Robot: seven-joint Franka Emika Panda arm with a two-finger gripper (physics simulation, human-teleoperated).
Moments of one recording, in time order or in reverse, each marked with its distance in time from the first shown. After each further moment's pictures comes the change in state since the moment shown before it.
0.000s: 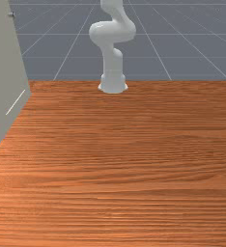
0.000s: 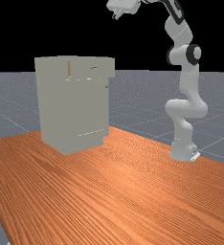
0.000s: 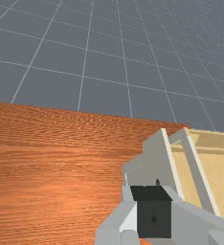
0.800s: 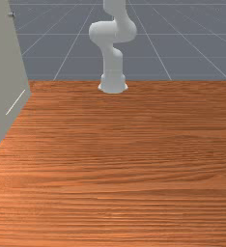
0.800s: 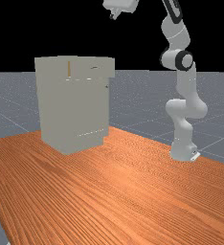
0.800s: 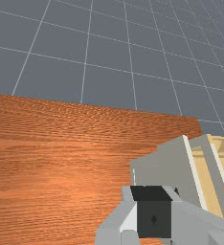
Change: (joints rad) arm -0.147 0.352 -0.035 0.443 0.230 -0.233 -0.043
